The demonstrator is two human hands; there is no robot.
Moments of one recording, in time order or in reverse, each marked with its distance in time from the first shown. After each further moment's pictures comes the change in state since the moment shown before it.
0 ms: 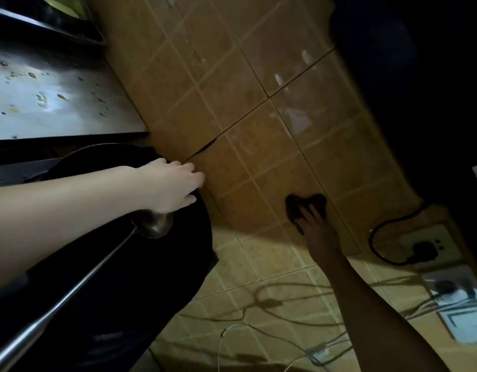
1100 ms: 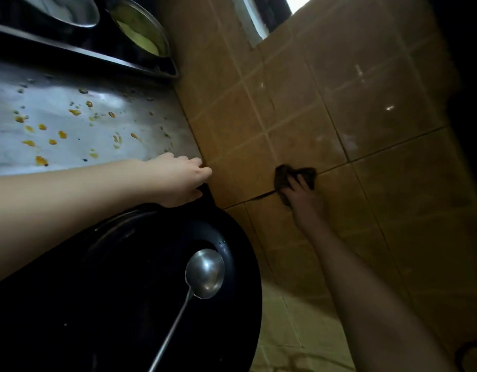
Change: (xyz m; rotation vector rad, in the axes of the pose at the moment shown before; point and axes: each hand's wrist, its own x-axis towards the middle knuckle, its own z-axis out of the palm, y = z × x) left_hand 0.009 -0.177 -0.007 -0.010 -0.026 -0.171; right_hand 0.228 -0.145 -0.126 0.118 0.097 -0.242
